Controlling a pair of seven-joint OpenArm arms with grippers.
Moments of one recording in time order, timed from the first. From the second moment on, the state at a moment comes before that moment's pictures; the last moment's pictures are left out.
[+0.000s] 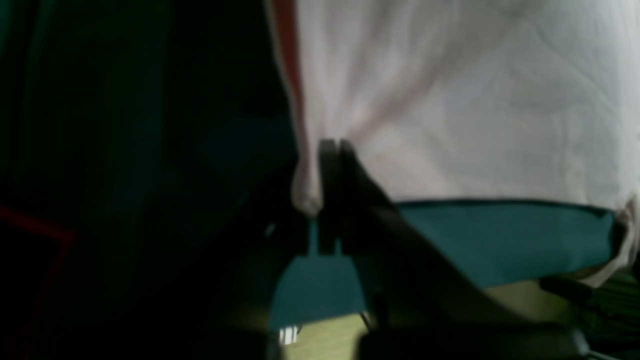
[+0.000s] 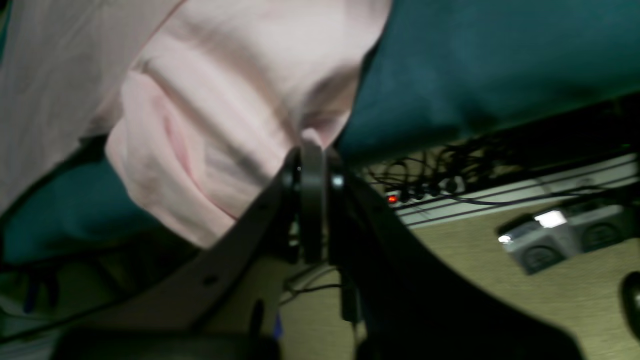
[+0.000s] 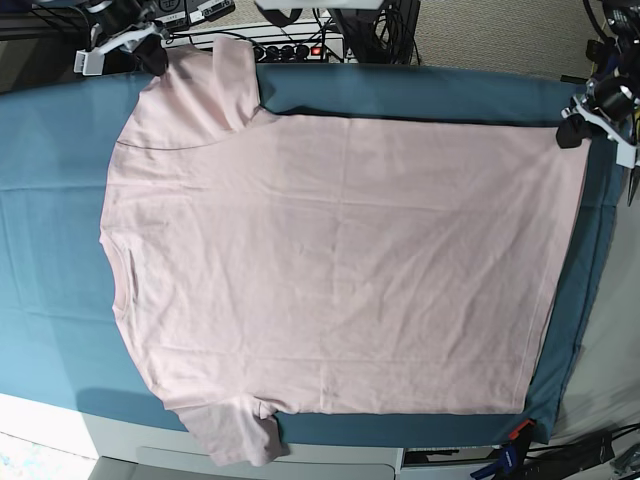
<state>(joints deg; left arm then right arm) 26.6 -24.3 -35.0 86.1 -61.5 -31.9 53.2 -41.4 1.5 47.2 101.6 51.5 39.3 -49.1</state>
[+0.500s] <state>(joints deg) 32.8 -24.3 -35.0 86.2 -65.7 -34.7 55.1 -50.5 2.5 53.4 114.1 53.4 39.8 -50.0</state>
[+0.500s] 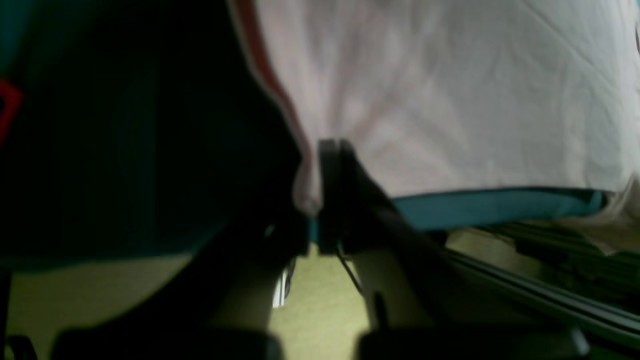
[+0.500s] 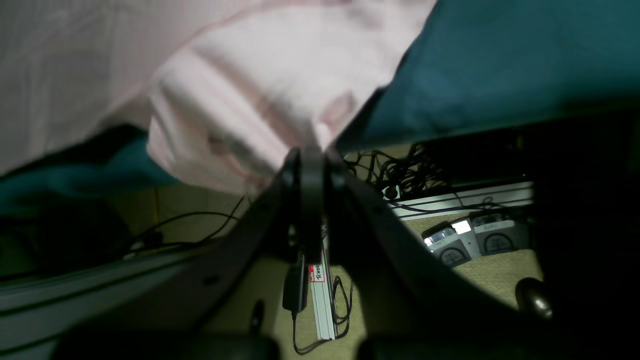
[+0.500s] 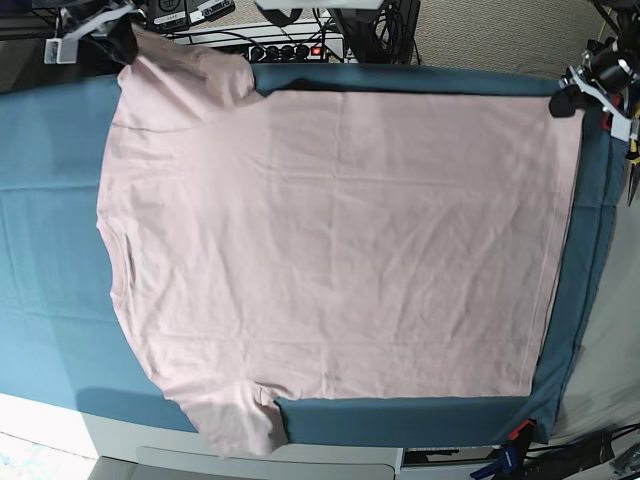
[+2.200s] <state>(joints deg) 50.0 -19.6 -43.5 94.5 -73.2 -37.7 59.8 -62.7 2.6 54.6 114.3 56.5 39.8 -54.7</state>
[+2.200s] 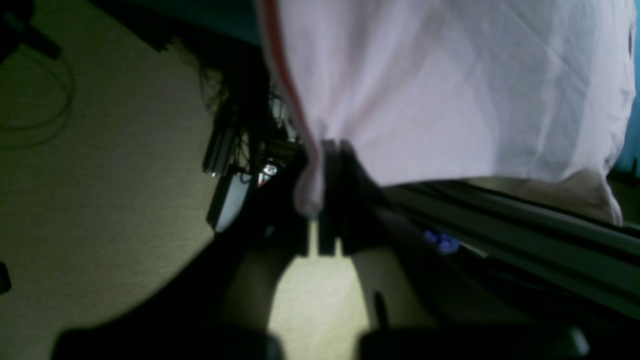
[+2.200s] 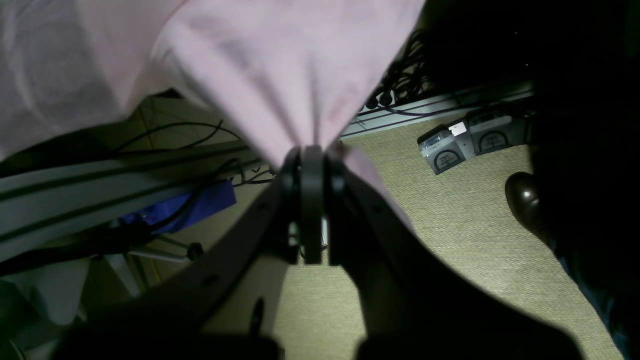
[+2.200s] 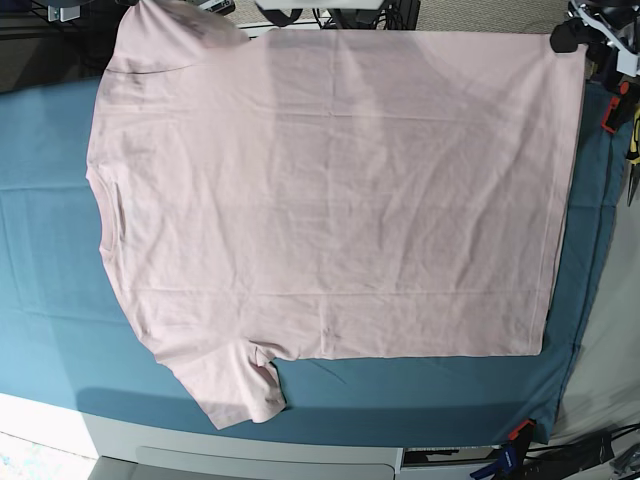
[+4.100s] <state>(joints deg) 22.0 -19.3 -30.4 94.5 -61.9 -39.0 56.5 -16.4 -0.1 49.3 114.1 37.8 39.7 -46.7</state>
